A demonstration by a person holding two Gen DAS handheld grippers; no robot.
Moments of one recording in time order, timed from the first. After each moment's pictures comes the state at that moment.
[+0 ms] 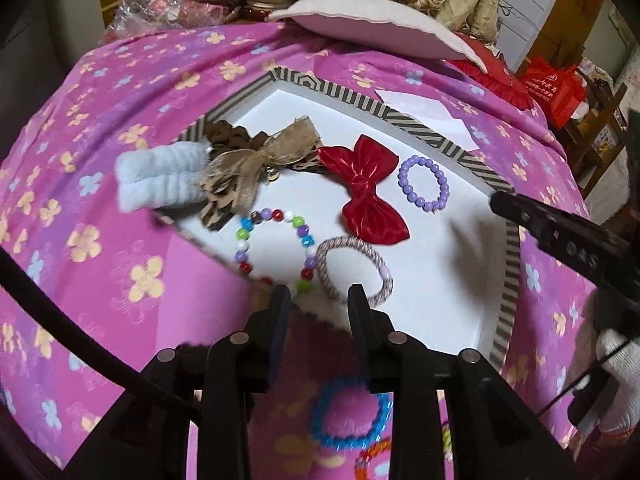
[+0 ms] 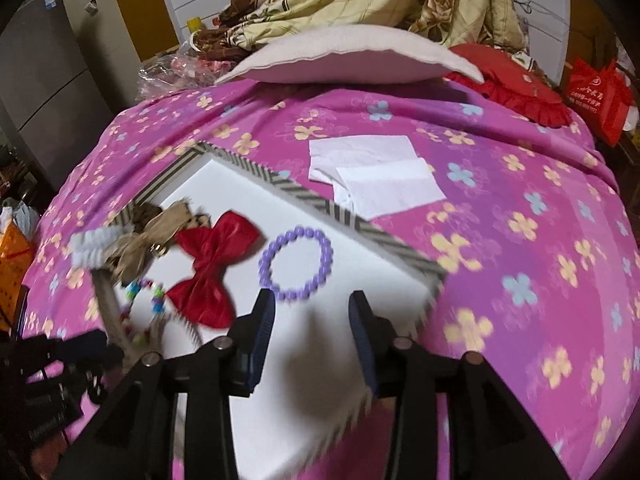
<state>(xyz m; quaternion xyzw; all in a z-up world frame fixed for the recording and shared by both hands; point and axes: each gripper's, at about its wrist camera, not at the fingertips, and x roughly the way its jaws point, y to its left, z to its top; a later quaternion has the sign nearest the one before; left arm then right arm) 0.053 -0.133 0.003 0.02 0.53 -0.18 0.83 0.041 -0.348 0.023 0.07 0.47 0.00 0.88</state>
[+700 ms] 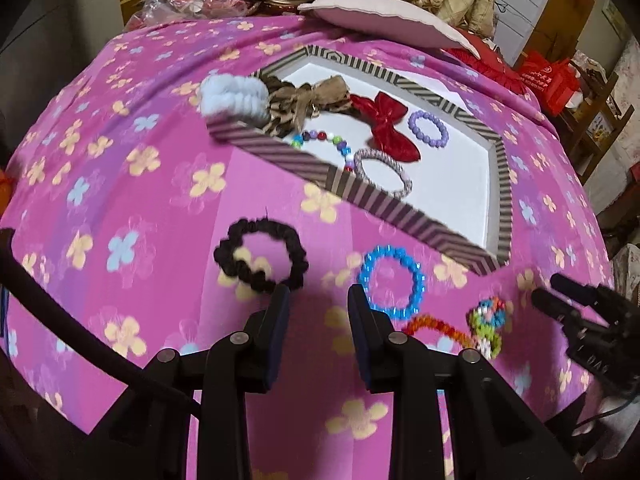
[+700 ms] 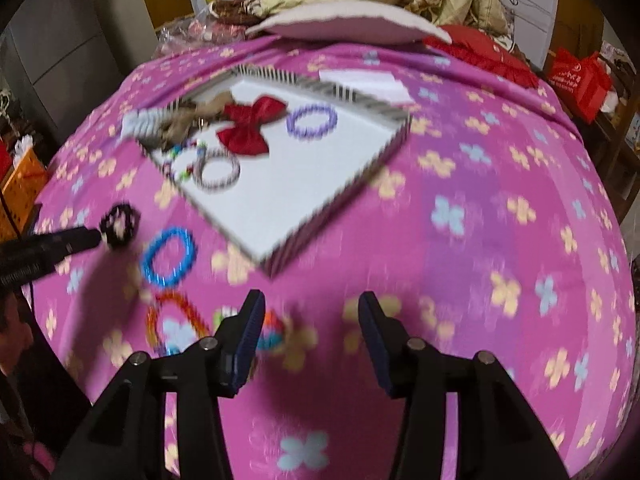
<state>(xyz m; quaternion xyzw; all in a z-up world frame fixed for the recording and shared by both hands) -0.031 -0.070 0.001 0.02 0.53 -0.17 0.83 -0.120 -0.314 0.006 0.04 0.52 -0.01 0.85</state>
